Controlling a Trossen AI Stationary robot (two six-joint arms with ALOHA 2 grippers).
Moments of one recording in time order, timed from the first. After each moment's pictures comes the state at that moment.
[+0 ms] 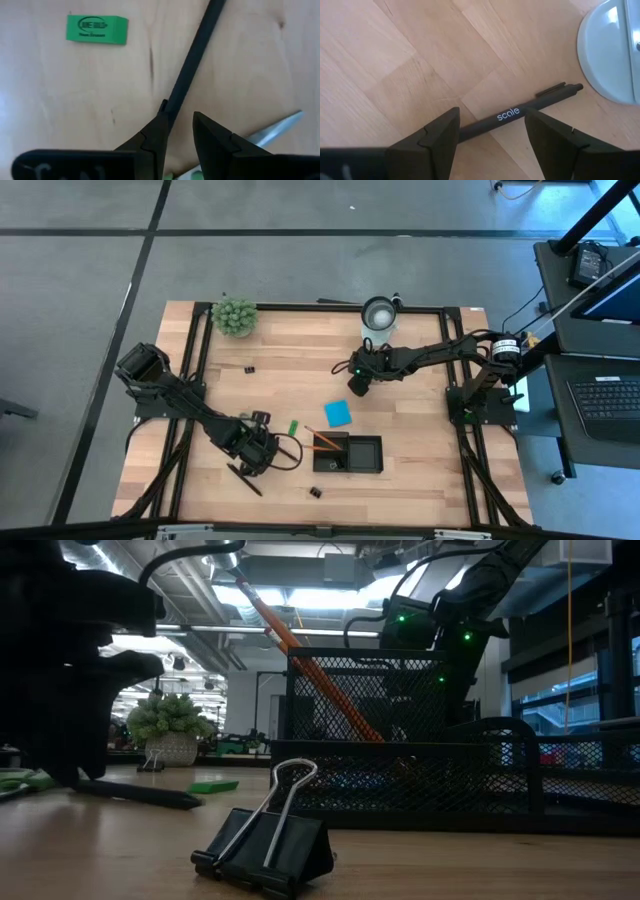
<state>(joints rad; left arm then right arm) -0.58 1.65 0.86 -0.53 -0.31 -0.40 -0.16 1.72 0.91 -0.41 0.39 0.46</state>
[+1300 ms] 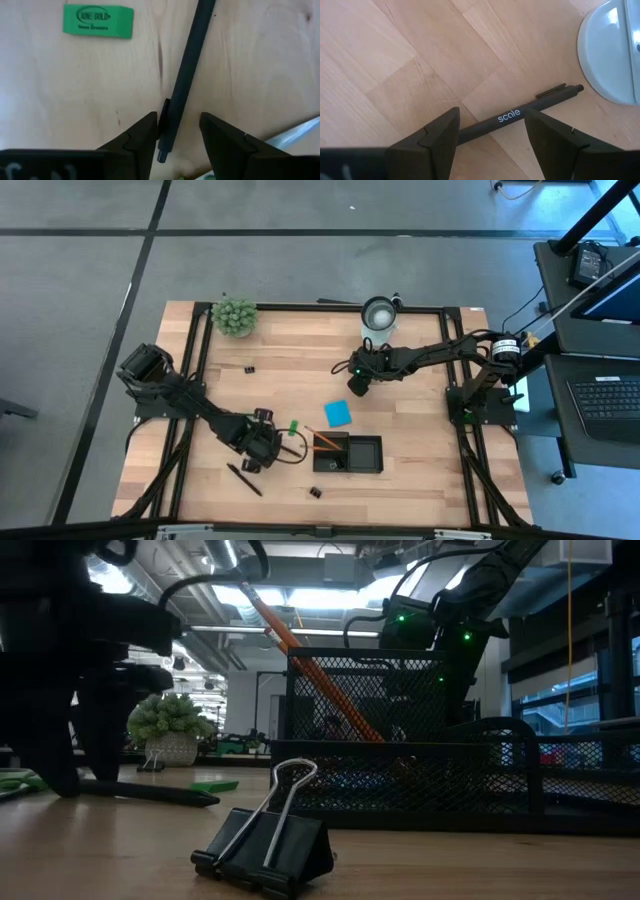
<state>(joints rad) -0.54 1.70 0.86 -0.54 -0.22 -0.37 -0.16 1.72 0.91 -0.41 0.39 0.46</state>
